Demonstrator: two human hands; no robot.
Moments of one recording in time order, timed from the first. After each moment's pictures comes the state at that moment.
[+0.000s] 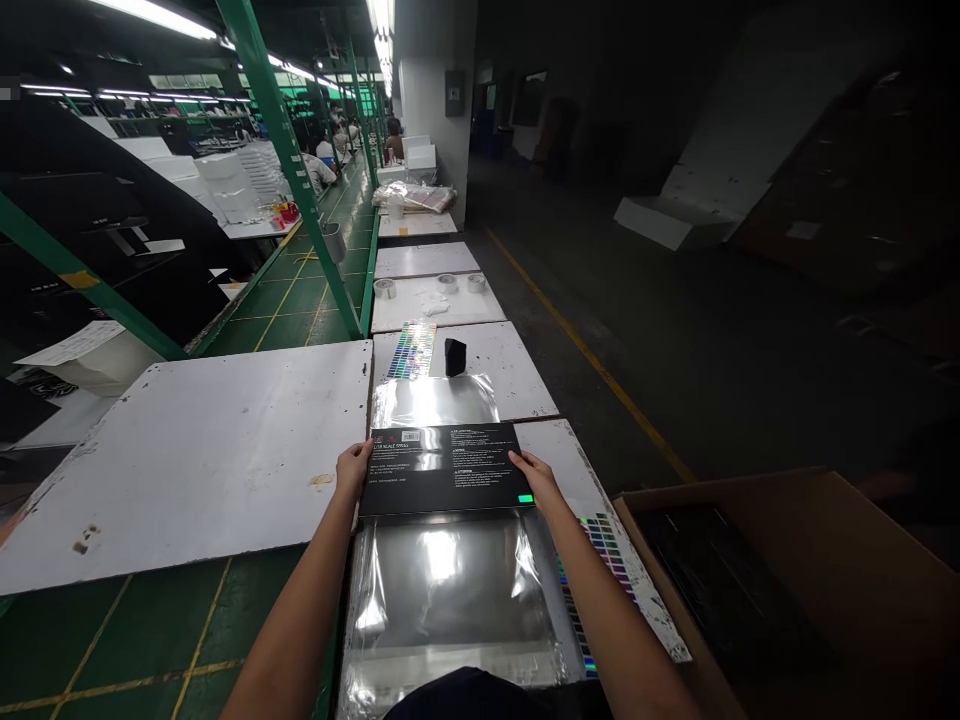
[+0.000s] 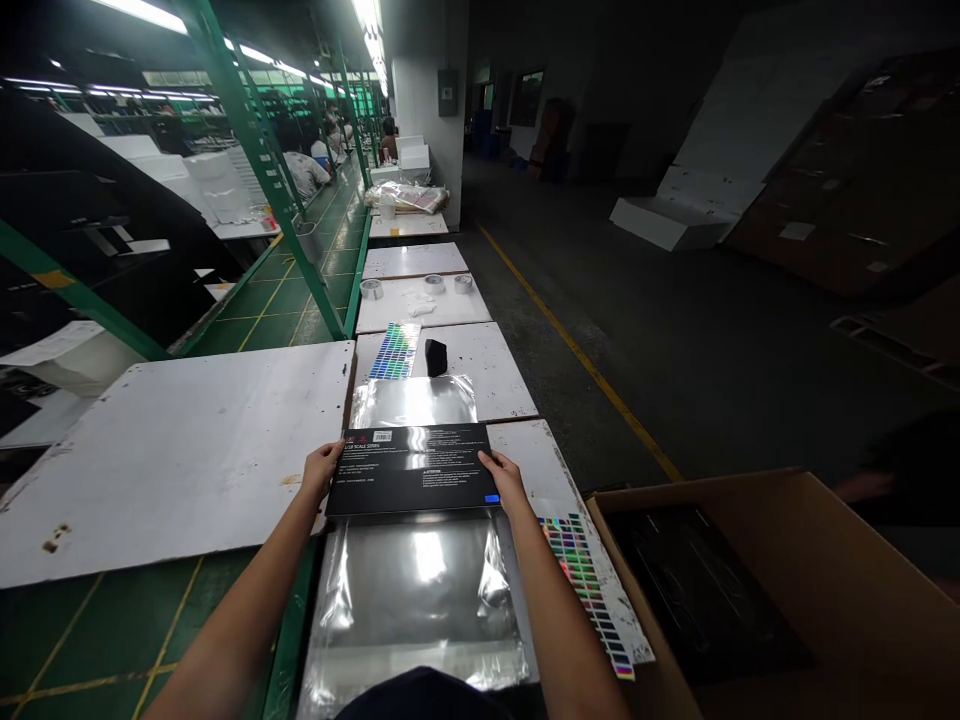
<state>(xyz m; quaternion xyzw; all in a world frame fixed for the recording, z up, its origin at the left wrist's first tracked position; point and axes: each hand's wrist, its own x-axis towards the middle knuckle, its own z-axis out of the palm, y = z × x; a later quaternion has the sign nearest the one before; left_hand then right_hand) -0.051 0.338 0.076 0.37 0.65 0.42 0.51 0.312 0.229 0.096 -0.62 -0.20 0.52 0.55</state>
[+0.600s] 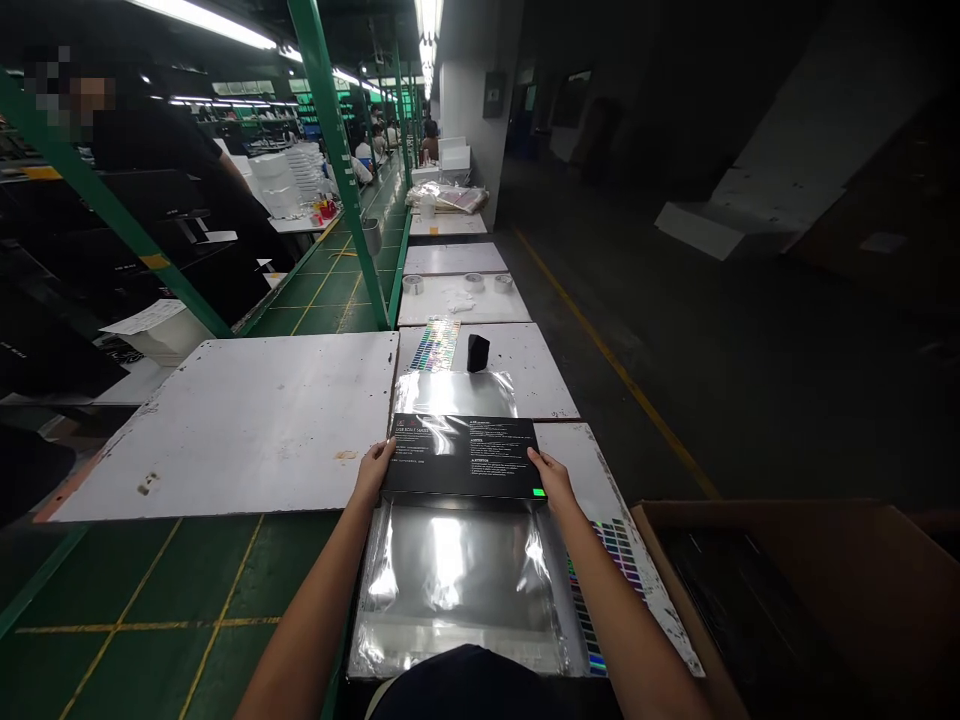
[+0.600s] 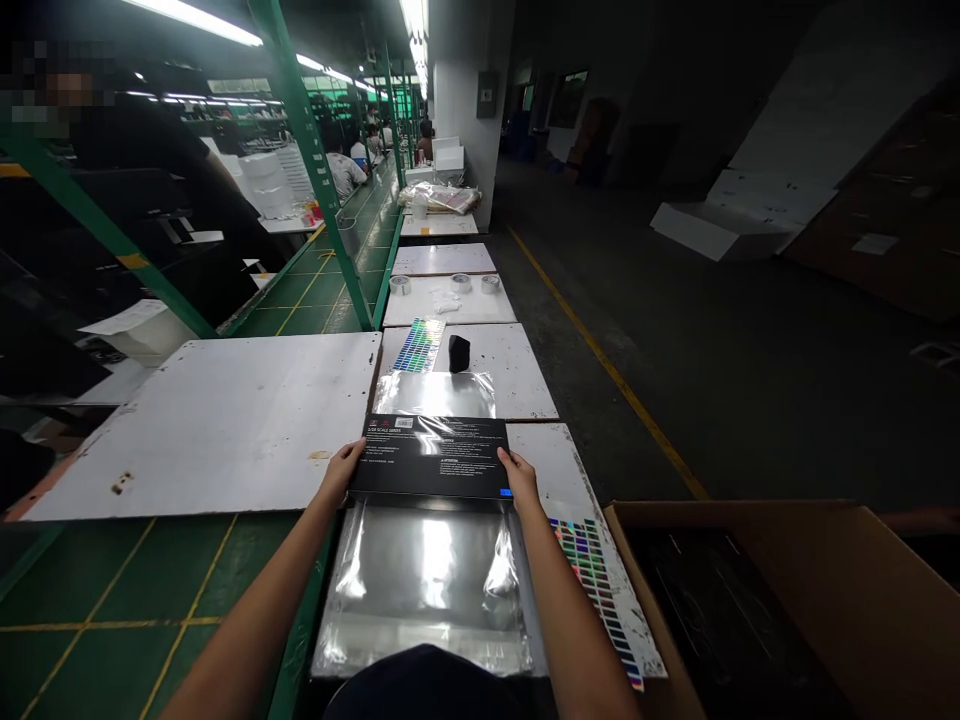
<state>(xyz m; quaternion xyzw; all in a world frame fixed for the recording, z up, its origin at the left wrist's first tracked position) -0.049 0.279 0.097 0.35 0.63 0.43 0.54 0.309 0.225 0.086 -0.66 -0.23 0.48 0.53</state>
